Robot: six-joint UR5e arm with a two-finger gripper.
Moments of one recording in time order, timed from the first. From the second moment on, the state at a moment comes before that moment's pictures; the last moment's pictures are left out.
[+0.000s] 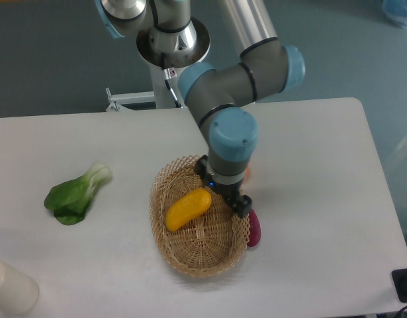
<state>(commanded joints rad) 2.34 -1.95 -1.66 -1.18 1.56 1.25</state>
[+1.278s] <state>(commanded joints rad) 2.26 -2.04 -1.71 -1.09 1.56 1.08</state>
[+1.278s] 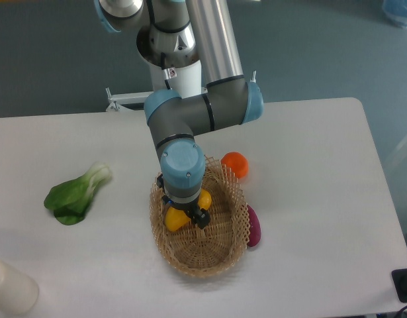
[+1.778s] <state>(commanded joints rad) 2.26 -2.04 -1.70 -1.09 1.56 1.09</state>
